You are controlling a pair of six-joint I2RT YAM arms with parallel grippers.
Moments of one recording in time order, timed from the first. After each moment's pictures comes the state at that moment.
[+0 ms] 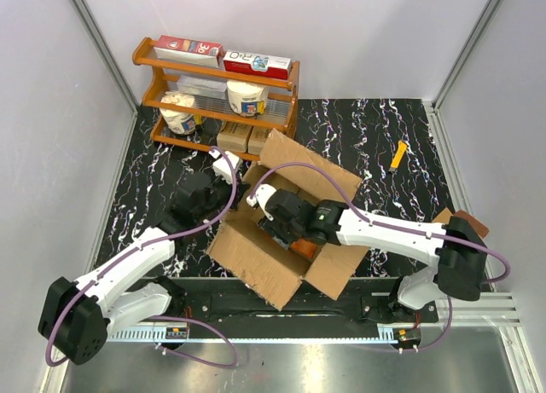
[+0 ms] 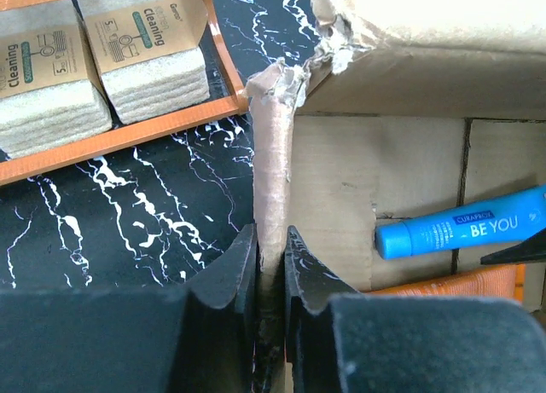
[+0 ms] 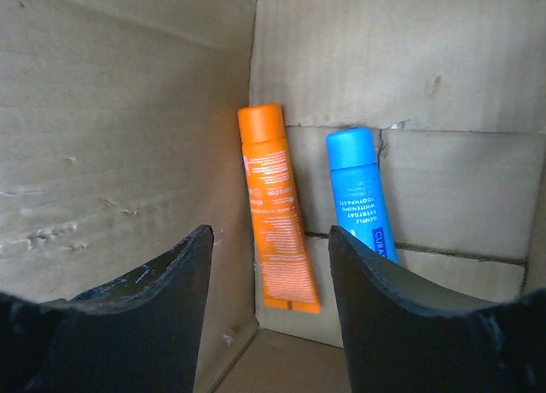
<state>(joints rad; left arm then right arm) -0.56 1.01 0.63 0.10 0.11 -0.04 1.11 1.47 1.13 -0.54 0.21 0.05</state>
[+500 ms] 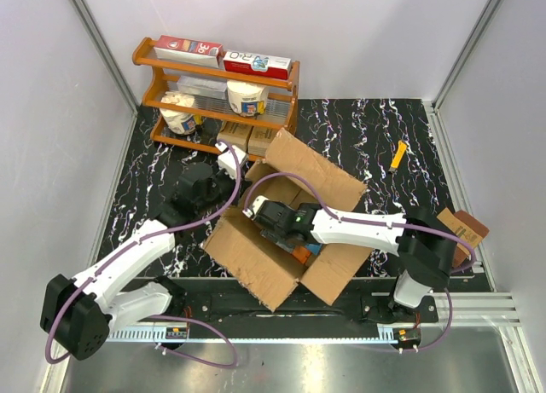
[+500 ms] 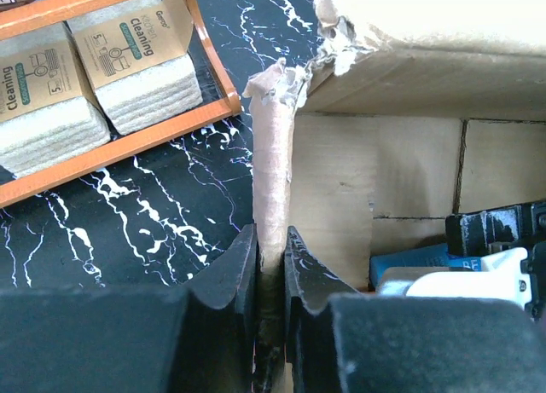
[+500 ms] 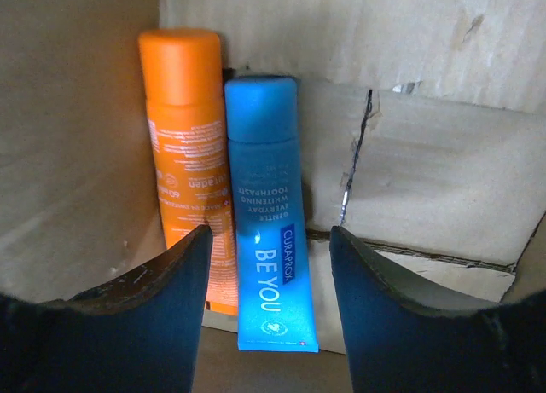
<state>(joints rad) -0.56 1.03 0.73 -0.02 0.15 0.02 1.14 1.67 1.16 -0.63 0.37 0.02</state>
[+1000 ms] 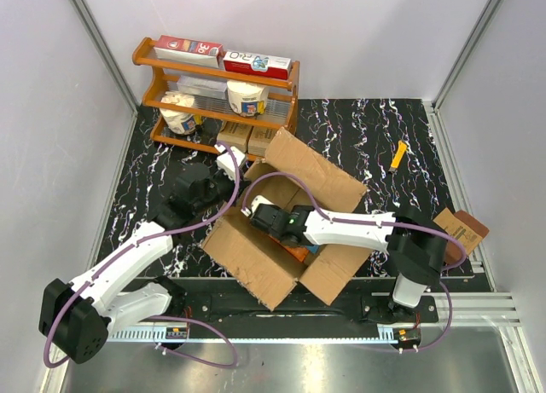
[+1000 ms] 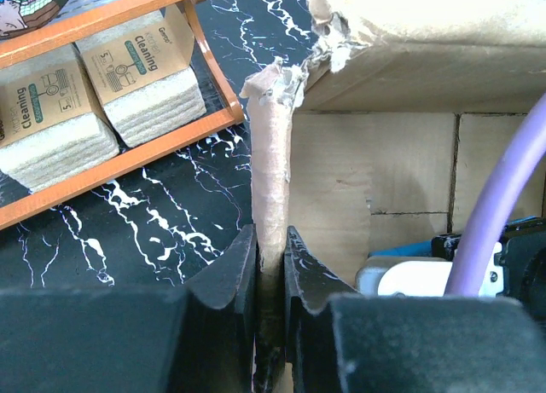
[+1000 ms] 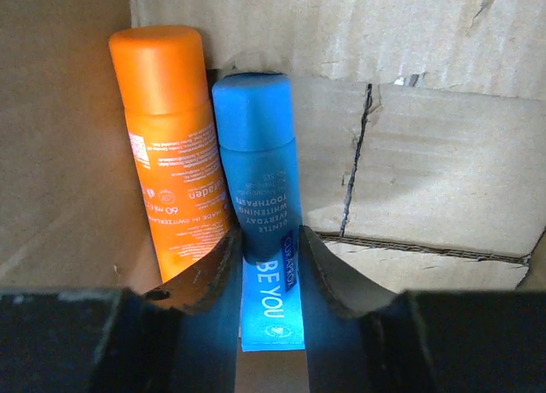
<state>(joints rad) -0.56 1.00 0.72 -0.02 0.17 0.07 1.15 1.73 1.18 -0.64 0.45 0.08</state>
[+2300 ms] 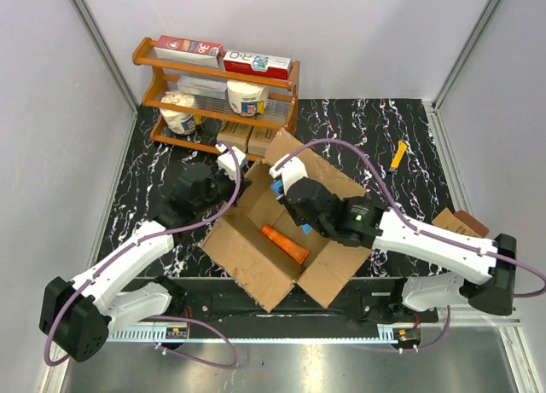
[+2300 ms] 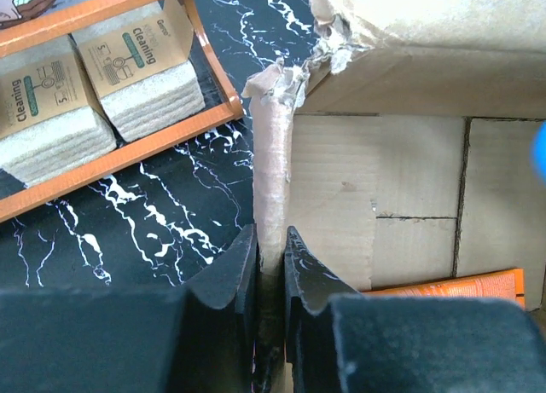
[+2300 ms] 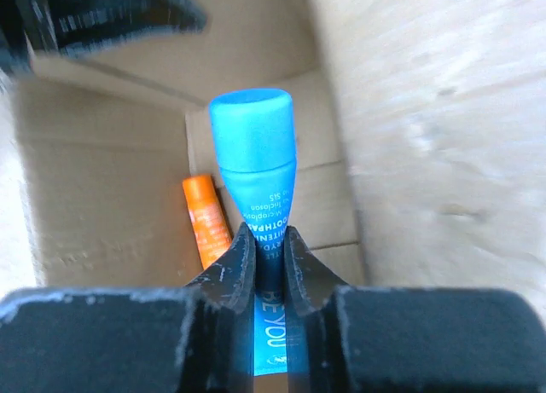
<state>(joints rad) -0.56 1.01 0.72 -0.02 0.17 0.07 1.15 1.30 1.20 -0.57 0.48 0.19</state>
